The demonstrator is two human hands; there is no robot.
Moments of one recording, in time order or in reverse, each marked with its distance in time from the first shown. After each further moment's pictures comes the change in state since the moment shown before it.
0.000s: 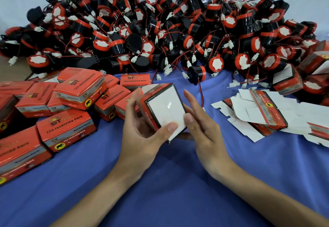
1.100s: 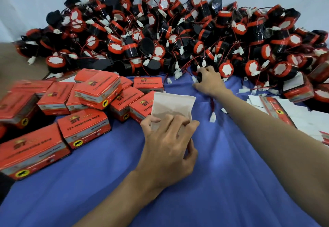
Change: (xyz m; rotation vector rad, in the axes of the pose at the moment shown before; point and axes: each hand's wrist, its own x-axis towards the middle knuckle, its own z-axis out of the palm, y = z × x) left_hand -0.011 -0.002 0.004 1.250 -0.093 0.627; right_hand 0.195 0.071 -0.067 -1.284 -0.047 0.301
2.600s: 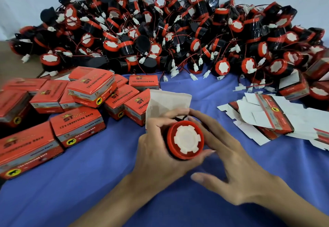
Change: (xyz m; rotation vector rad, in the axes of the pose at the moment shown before) left_hand -0.005 0.014 -0.006 -0.796 0.172 -0.340; right_hand -0.240 -0.010 -0.044 0.456 0.007 -0.746
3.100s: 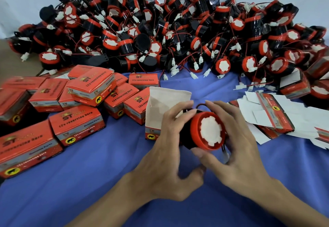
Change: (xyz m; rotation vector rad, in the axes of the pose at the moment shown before) left_hand -0.001 -0.011 -0.003 -0.025 -0.374 0.220; right_hand 0.008 -0.008 0.006 0.033 0.391 0.135
